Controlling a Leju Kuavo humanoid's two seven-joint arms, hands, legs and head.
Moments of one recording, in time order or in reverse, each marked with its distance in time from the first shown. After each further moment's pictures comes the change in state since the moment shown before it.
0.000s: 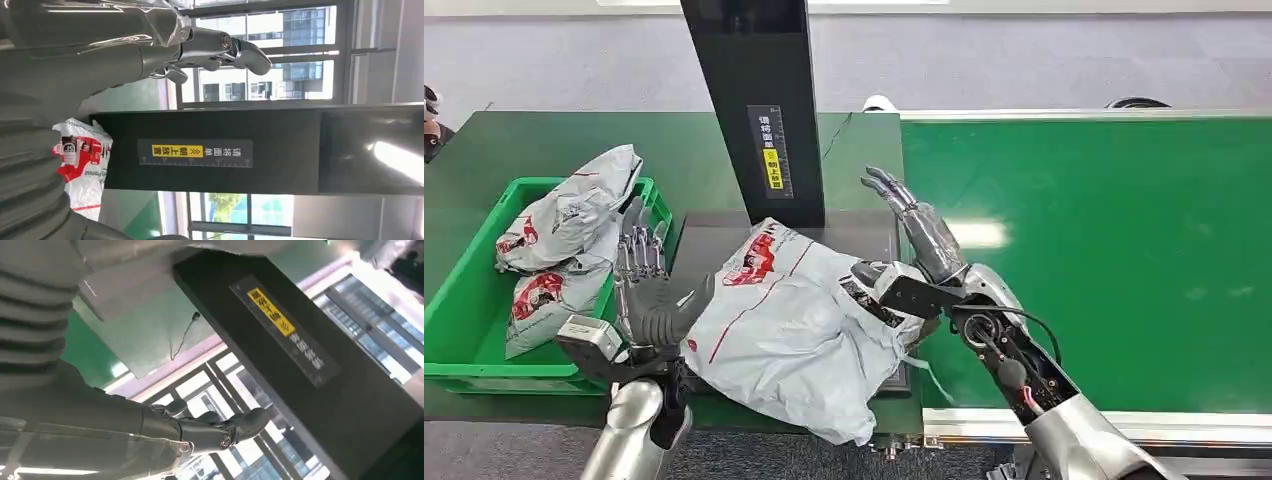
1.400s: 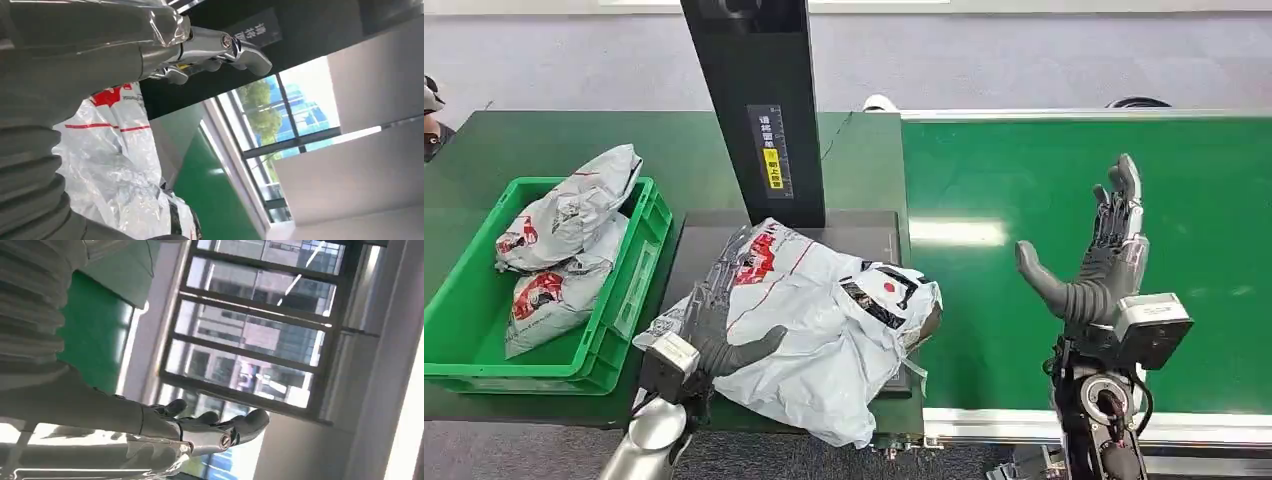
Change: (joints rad) left arm 0.029 0.034 -0.110 0.003 -0.271 -0.183 0.118; right arm 0.427 0.035 -0.549 -0.588 -0.324 -0.005 0.048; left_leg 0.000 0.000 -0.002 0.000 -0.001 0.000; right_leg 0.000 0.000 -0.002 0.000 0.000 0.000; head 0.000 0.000
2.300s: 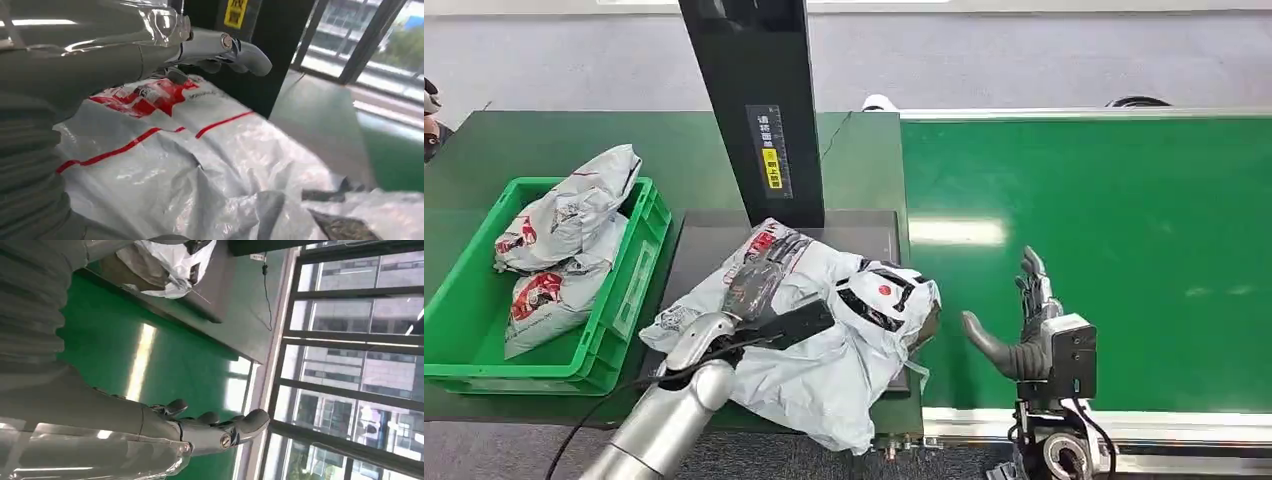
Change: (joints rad) left arm -0.274 -0.007 -0.120 0.325 -0.749 0.024 0.548; right arm 0.199 0.135 -0.045 0.058 0.116 0.130 0.194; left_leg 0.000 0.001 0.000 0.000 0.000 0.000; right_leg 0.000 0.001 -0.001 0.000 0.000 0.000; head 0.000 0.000
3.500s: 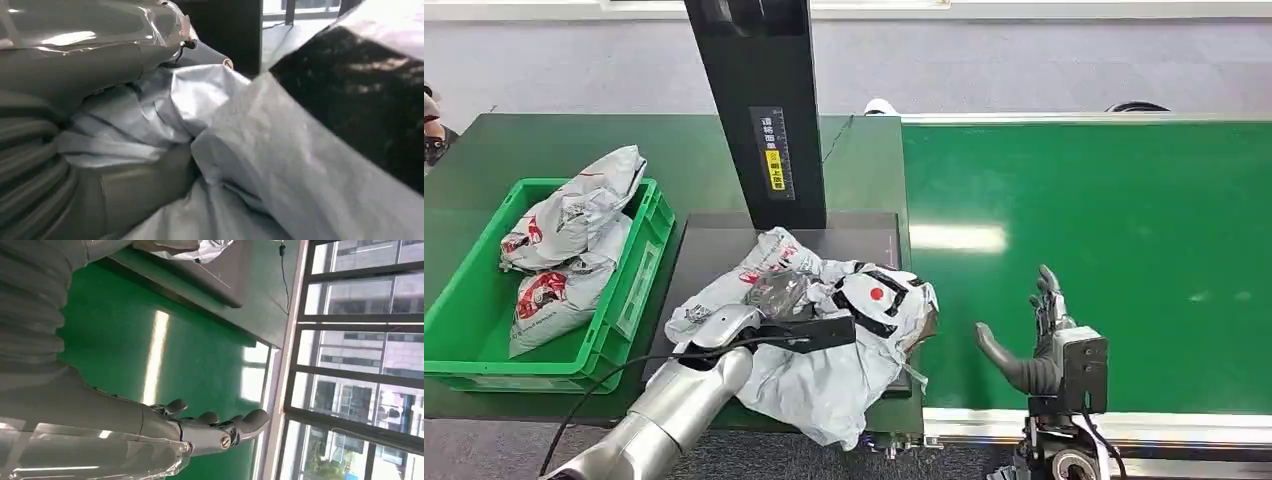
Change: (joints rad) left arm -0.119 -0.031 -0.063 0.237 -0.129 -0.140 -0.016; right arm 0.051 0.030 -0.068 -0.021 0.019 0.004 0.017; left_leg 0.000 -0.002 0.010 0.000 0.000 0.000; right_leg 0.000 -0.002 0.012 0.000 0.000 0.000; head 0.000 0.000
